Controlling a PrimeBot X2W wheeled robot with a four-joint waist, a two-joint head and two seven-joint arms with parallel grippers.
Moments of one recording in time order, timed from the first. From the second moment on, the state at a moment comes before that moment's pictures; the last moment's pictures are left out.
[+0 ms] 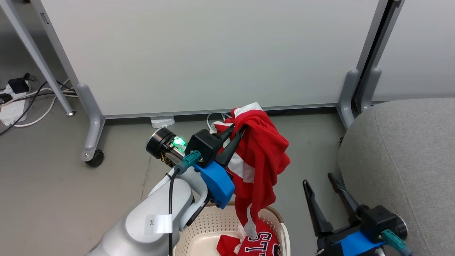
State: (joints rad) left arm -0.66 0.19 -0.91 0.51 -0.51 -0.05 -0.17; right arm -0.04 -0.05 0.14 0.21 0.12 0.13 -0.26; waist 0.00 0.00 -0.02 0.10
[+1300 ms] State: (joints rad) left arm -0.76 0.12 -0.97 0.51 -0.51 -0.08 -0.19; right arm -0.41 -0.05 0.30 0.49 0.12 0.13 -0.26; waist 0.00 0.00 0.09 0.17
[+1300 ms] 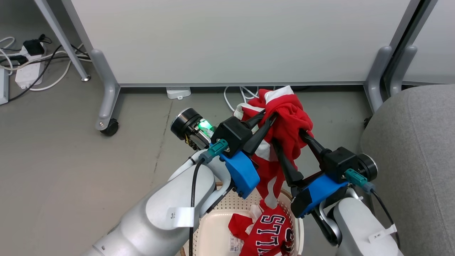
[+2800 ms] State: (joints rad) left arm -0.79 0.11 -0.99 0.56 -0.52 -0.05 -0.23; right arm -0.45 -0.05 0.32 0.51 0.16 0.13 -0.26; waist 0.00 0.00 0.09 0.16
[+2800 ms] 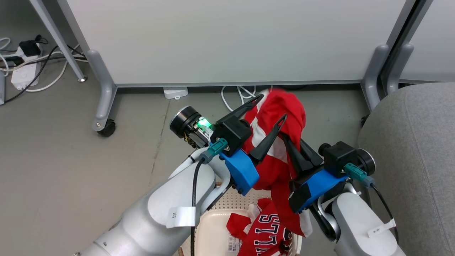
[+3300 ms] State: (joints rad) left arm -0.80 0.12 -1.00 0.56 -0.52 -0.04 -0.23; right arm -0.45 -0.05 0.29 0.49 0.16 0.13 -0.26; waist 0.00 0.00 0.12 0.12
